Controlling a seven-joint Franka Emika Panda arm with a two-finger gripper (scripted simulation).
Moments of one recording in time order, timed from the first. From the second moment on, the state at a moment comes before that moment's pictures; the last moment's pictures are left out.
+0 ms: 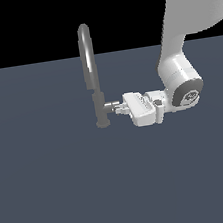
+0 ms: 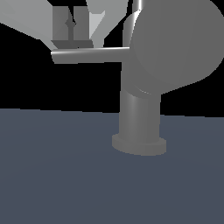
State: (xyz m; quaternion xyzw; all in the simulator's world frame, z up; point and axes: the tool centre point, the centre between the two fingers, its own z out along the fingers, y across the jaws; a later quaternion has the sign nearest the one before) arm 0.022 -0.022 0.093 -0.52 0.48 0.50 0.50
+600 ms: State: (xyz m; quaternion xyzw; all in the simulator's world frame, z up) arm 0.036 -0.023 0.079 -0.53 0.47 0.50 0.50
